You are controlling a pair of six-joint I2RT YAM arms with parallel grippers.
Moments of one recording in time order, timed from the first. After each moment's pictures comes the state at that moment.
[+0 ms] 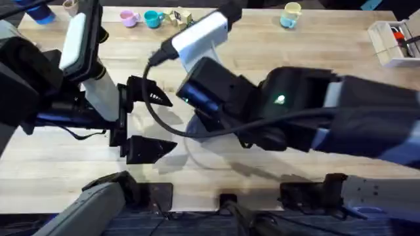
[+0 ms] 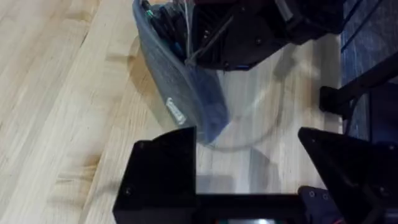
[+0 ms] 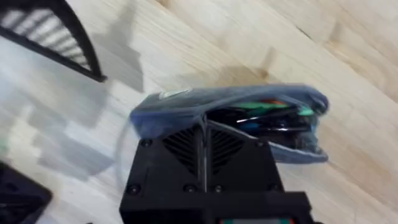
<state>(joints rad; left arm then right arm) 0.31 1.15 0.83 -1.49 0.95 1.73 1.09 1.47 1.09 -0.70 0.40 0.40</state>
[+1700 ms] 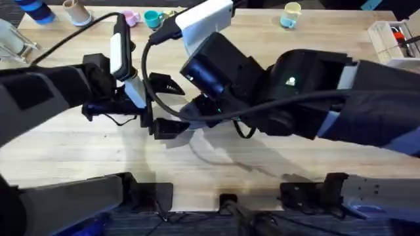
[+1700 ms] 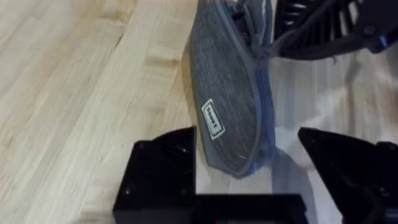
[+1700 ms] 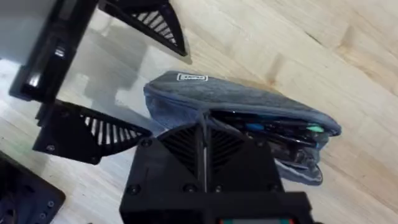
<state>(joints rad) 0.18 1.44 0.66 -0.76 1.08 1.46 1.04 1.47 1.13 -0.67 0.29 0.37</state>
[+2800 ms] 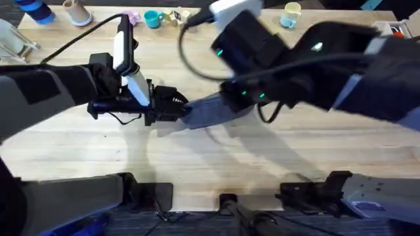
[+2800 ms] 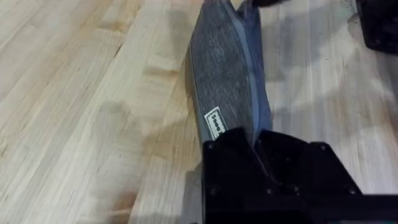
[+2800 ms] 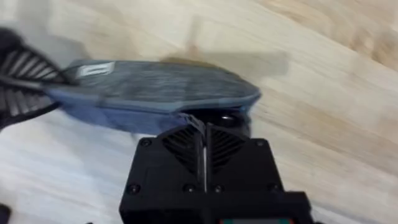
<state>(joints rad) 0.15 1.48 0.66 -0.71 1.13 1.39 0.86 1.44 1.14 -0.85 0.27 0.37</state>
